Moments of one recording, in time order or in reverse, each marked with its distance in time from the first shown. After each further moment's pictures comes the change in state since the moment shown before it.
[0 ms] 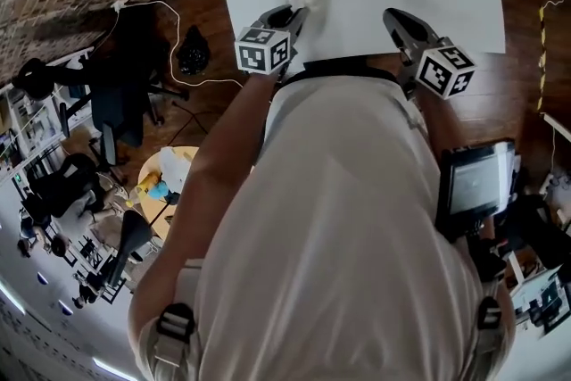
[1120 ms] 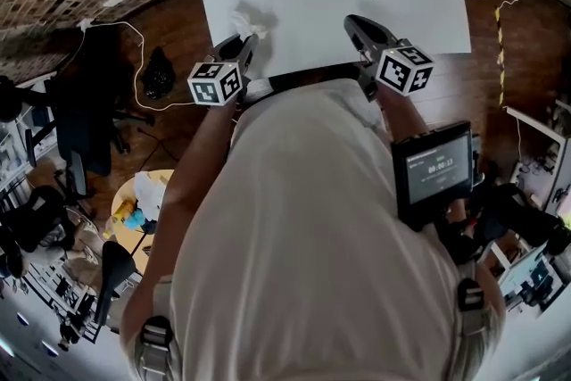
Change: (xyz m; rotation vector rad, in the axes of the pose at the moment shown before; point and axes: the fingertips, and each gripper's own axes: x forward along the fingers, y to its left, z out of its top) left arm -0.068 0.053 -0.042 -0.105 -0.092 0.002; right arm 0.034 0.032 -0.016 -0.014 -0.007 -0.061
